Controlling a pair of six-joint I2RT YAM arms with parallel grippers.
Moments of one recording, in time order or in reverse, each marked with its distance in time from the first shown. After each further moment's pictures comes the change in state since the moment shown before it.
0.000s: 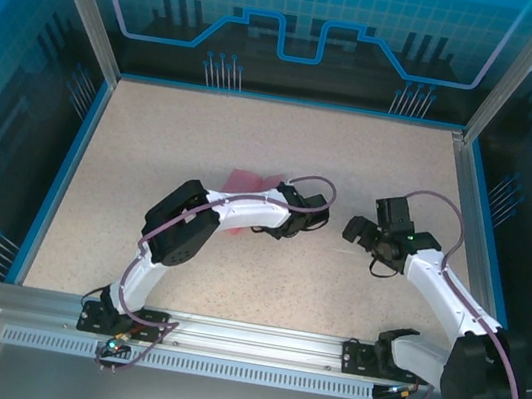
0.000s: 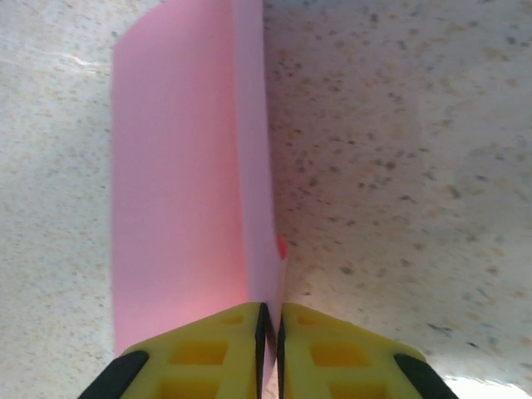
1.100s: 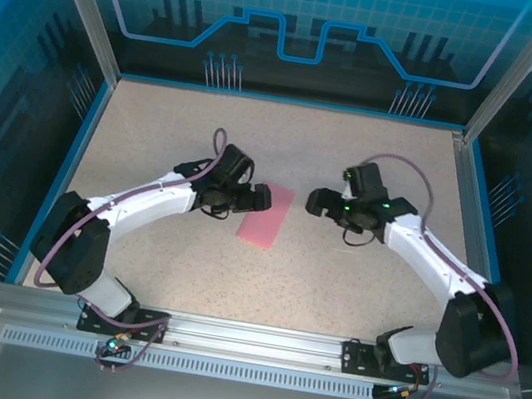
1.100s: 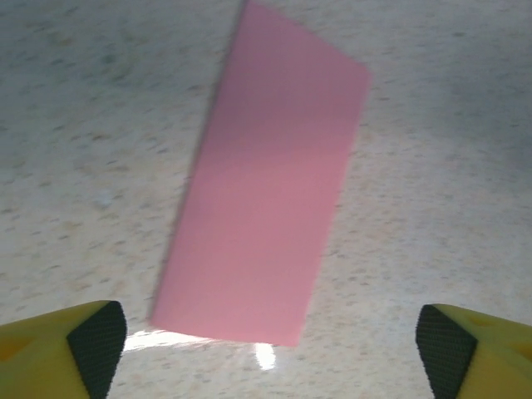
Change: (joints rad) left arm 0.356 -0.637 -0.563 0.491 0.753 -0.211; right arm 0.225 0.267 0.311 0.080 -0.214 -0.049
